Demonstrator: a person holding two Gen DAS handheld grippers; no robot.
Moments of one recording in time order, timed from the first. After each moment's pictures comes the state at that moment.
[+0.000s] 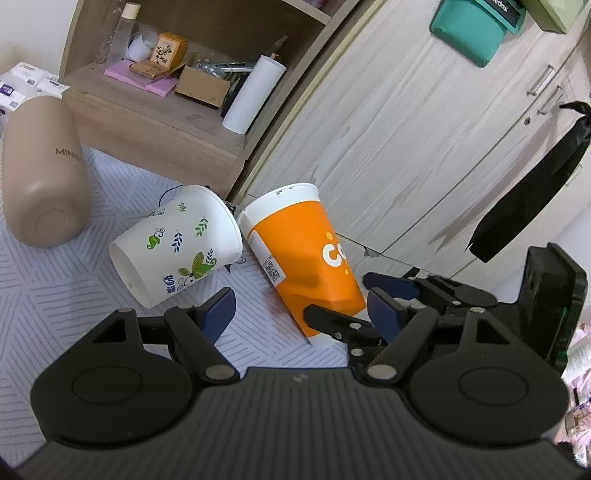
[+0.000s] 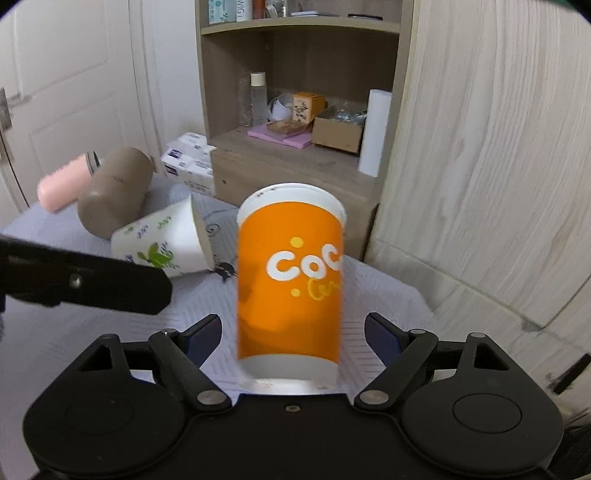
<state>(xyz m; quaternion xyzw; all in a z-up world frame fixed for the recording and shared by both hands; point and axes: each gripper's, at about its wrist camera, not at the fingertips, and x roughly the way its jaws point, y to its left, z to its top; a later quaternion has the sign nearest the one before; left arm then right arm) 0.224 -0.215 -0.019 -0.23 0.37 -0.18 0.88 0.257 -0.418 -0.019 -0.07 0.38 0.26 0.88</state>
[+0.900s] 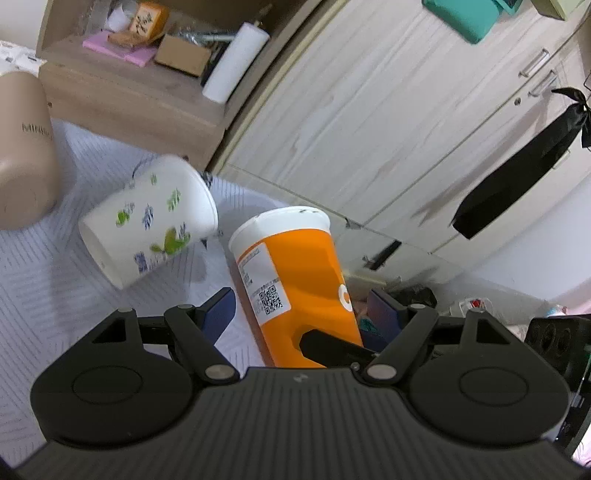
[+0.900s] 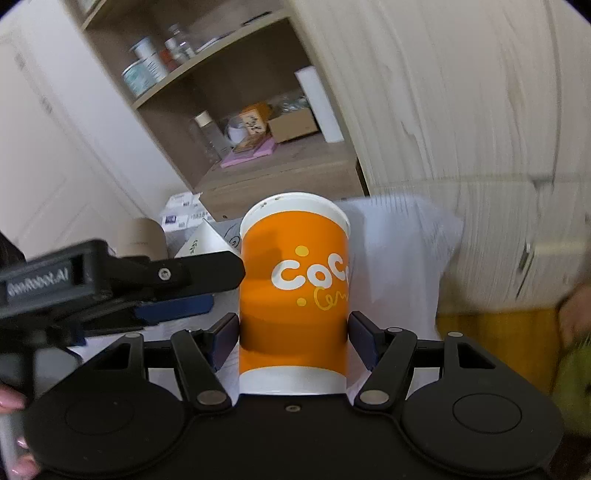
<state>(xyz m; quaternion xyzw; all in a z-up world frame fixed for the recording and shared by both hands) 0.232 -0.223 -0.027 -0.24 0.41 -0.22 0.85 0.198 -0.453 -0.030 0.20 0.42 0.19 0.86</state>
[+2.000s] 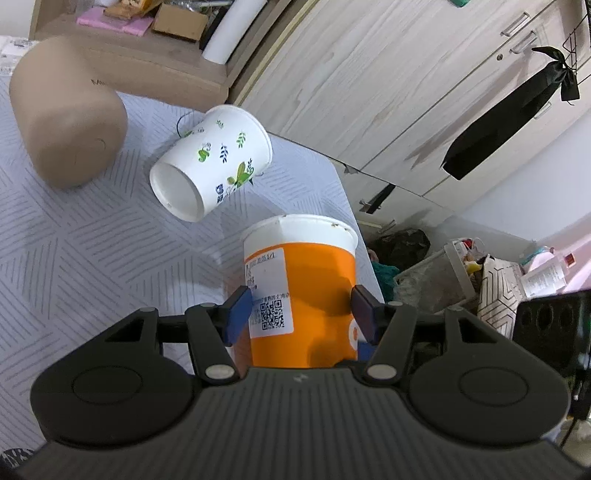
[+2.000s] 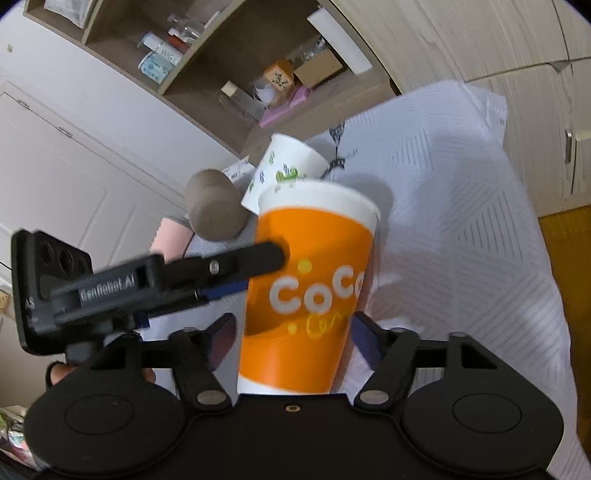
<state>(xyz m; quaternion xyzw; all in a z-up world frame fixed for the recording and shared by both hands) 0.203 -0.169 -0.037 -0.20 0.47 -0.27 0.82 0.158 -0.415 -0.039 0.29 0.47 0.25 0.79</state>
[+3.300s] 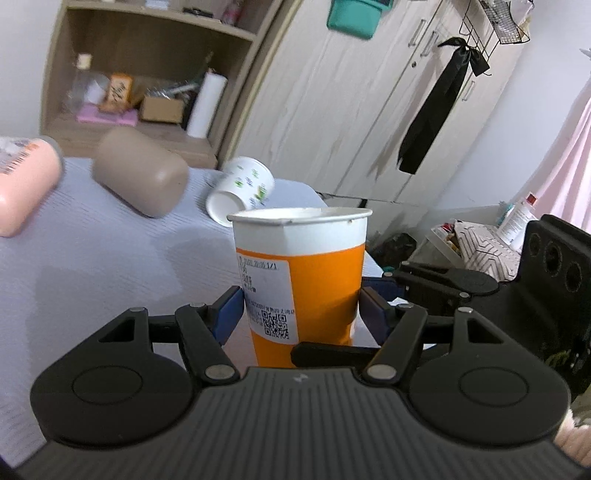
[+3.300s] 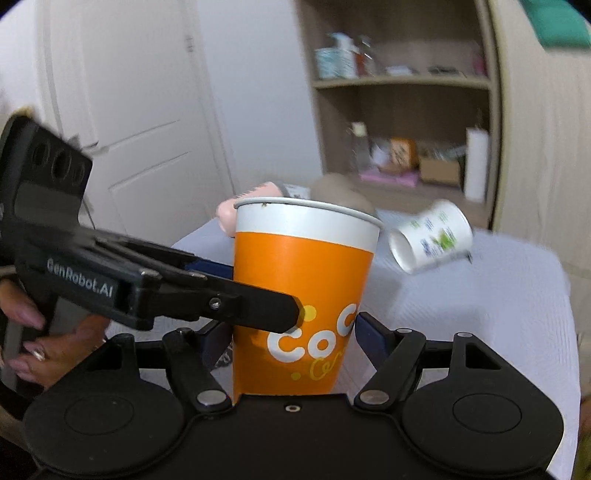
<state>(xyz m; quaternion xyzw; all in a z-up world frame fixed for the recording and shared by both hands) 0.084 -0.064 0.001 -0.10 0.33 -0.32 0.88 0.060 -0.288 0.014 -0.01 0.29 0.33 0.90</state>
